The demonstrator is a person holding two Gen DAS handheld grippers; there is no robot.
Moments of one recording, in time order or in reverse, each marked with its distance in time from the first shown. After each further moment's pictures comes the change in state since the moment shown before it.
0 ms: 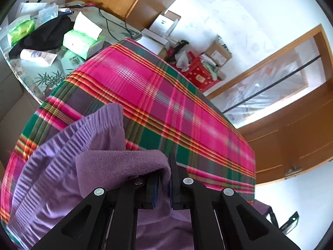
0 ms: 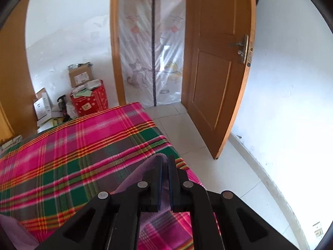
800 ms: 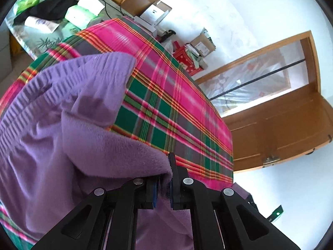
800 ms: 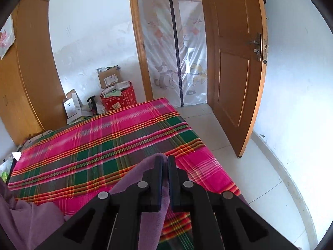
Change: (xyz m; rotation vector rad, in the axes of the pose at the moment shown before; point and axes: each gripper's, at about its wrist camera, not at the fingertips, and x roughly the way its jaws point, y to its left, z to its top) left arm -0.041 0.008 -0.083 -0.045 0.049 -0.171; right arm -0.064 -0.019 -0.048 -0.020 -0.041 0.215
